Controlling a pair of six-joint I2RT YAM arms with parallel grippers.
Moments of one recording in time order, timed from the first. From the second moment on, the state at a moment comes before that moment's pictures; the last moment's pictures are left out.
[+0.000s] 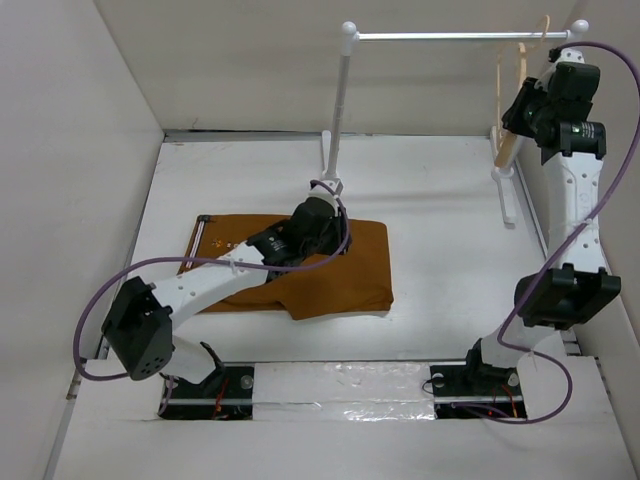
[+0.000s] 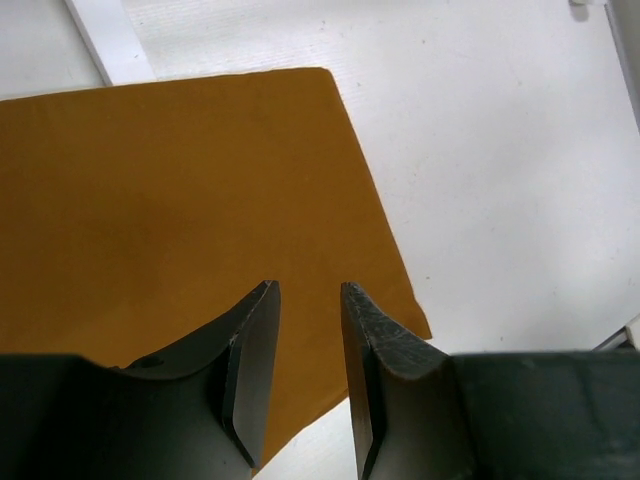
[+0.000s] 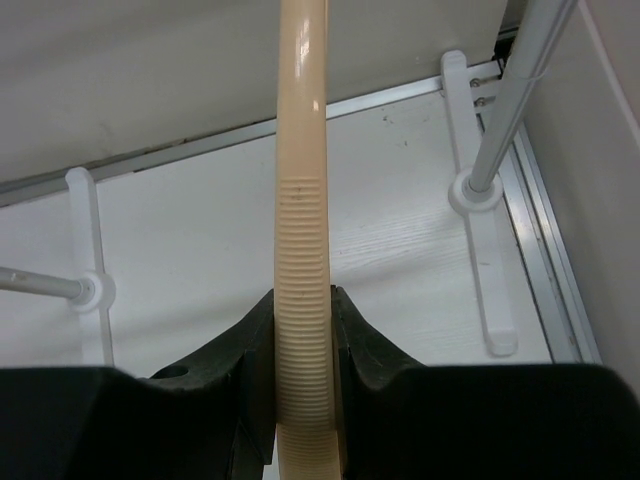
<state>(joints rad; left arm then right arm) -0.87 1.40 1.04 -0.22 -0.17 -0.58 -0.16 1.67 1.99 -0.74 -0.05 0.18</state>
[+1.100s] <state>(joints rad) -0.91 1.97 1.92 -0.37 -0.10 -0.53 0.28 1.05 0.95 -0.66 0.06 0.26</state>
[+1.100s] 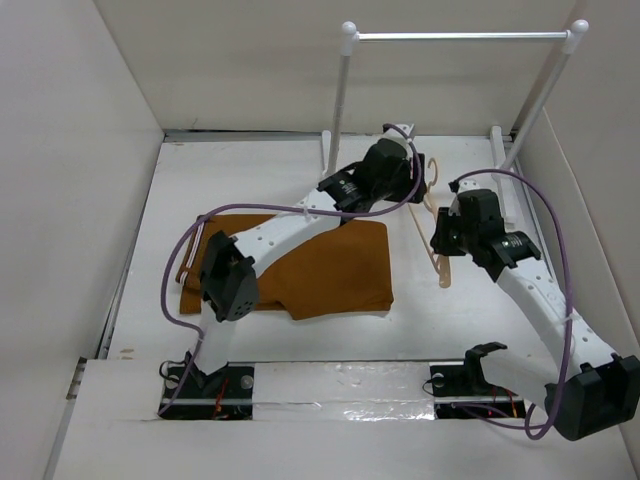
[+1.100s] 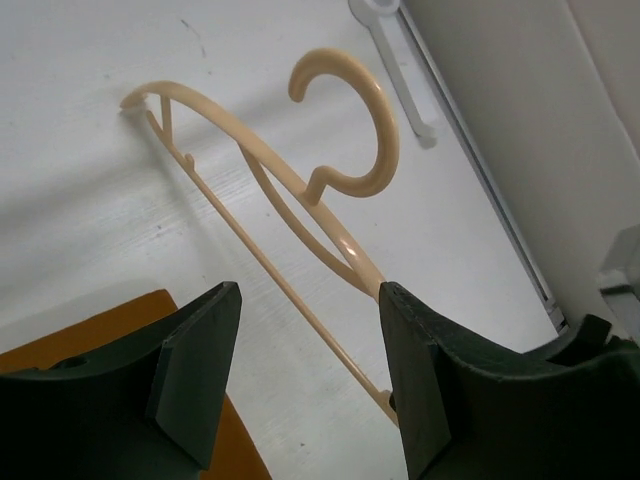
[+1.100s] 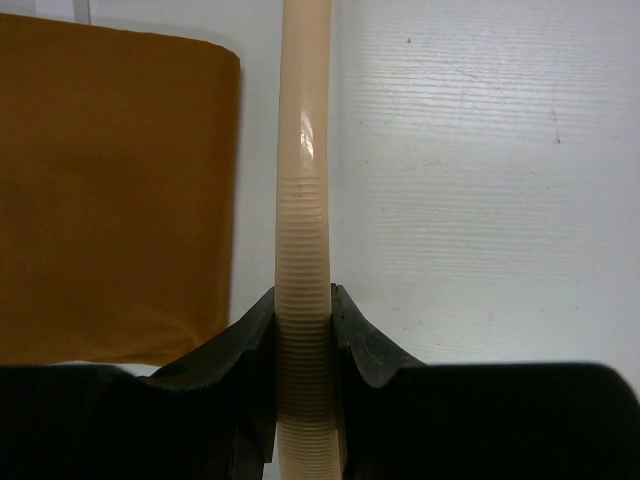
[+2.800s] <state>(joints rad) -0.98 1.92 1.50 -0.08 -0.36 -0.81 0.37 0.79 0.91 -0.78 -0.08 0.32</state>
